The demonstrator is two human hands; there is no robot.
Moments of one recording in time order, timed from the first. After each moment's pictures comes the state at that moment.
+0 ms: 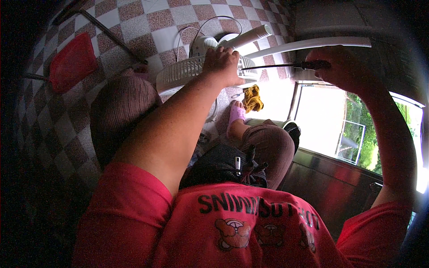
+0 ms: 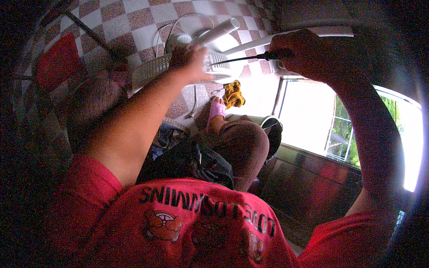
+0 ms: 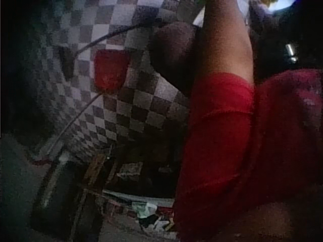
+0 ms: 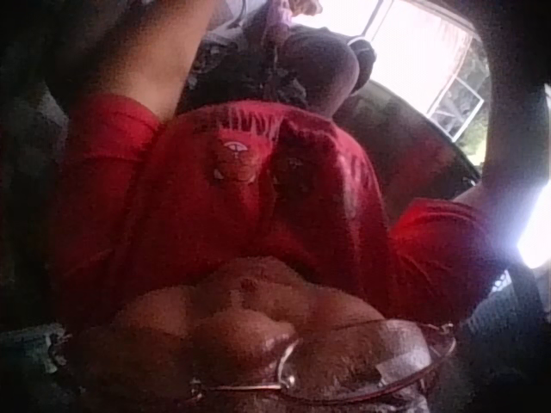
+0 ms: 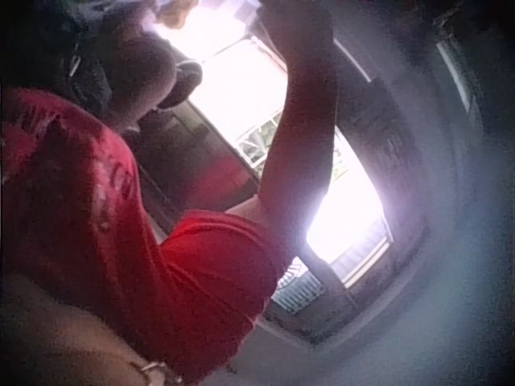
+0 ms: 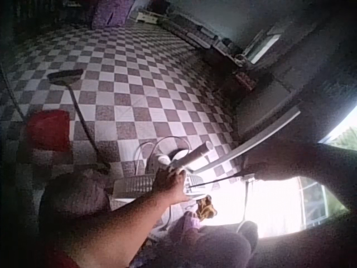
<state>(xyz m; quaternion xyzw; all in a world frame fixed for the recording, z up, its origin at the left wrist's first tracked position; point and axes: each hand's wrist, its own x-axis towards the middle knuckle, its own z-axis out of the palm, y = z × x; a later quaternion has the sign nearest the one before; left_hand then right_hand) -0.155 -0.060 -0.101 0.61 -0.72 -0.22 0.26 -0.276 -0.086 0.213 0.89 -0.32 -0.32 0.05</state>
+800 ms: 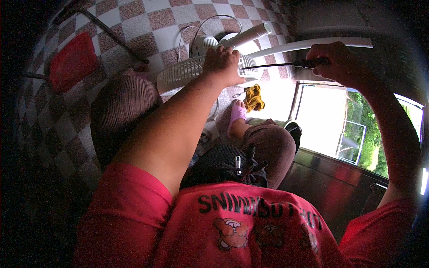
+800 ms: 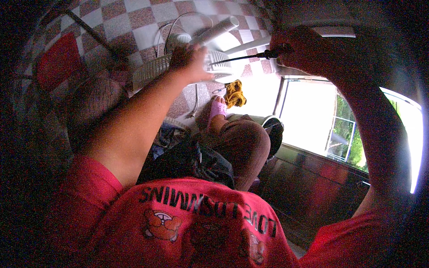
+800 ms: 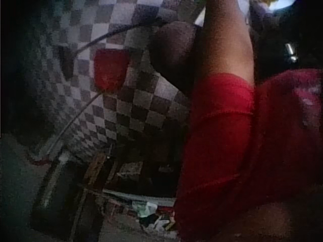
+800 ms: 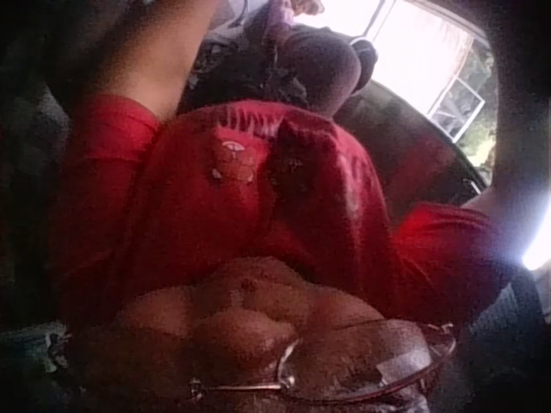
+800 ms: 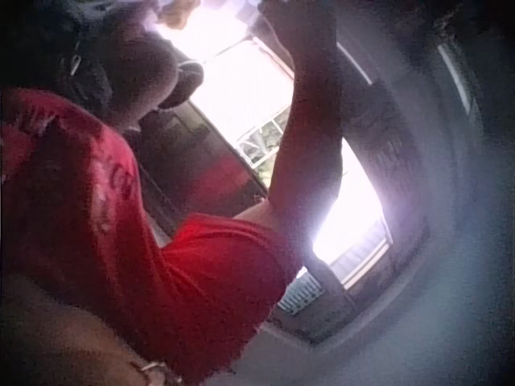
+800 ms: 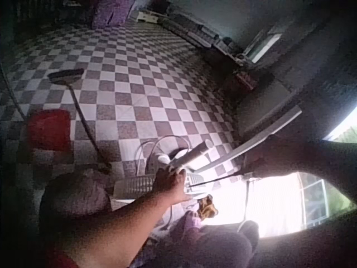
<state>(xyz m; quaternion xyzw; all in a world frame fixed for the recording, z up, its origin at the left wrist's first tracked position) -0.151 -0.055 -0.093 0.62 -0.72 -0.21 0.24 -0.270 -0.100 0.204 0.86 -0.35 -0.36 0.02</state>
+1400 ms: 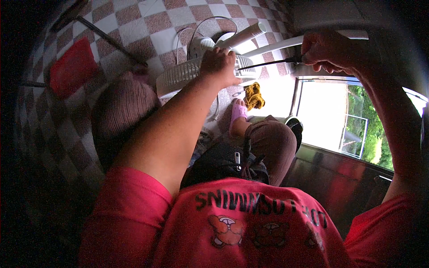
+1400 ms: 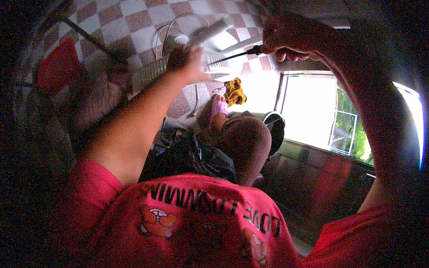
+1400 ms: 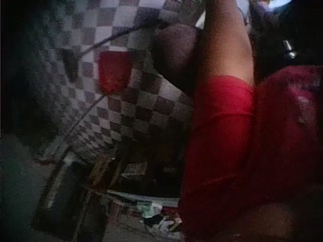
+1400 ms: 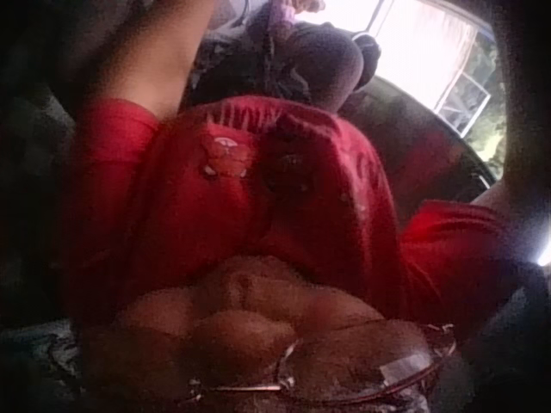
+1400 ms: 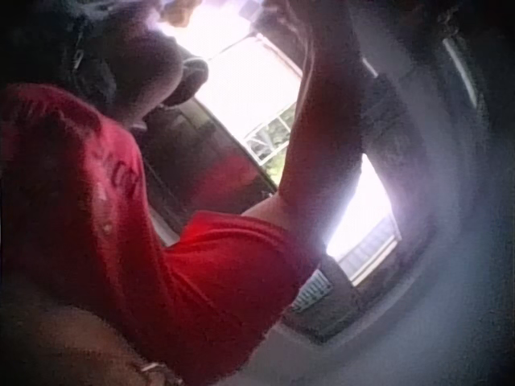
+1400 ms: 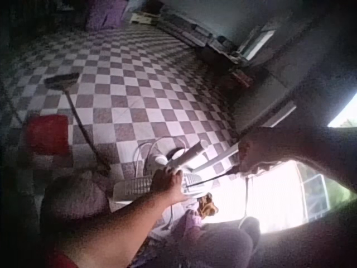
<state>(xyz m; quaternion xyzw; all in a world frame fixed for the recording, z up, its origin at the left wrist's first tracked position) -0.138 -0.049 -0.077 0.60 -0.73 -0.23 0.24 -0.235 -0.096 0.215 0.70 -0.62 -0.29 -0.20</state>
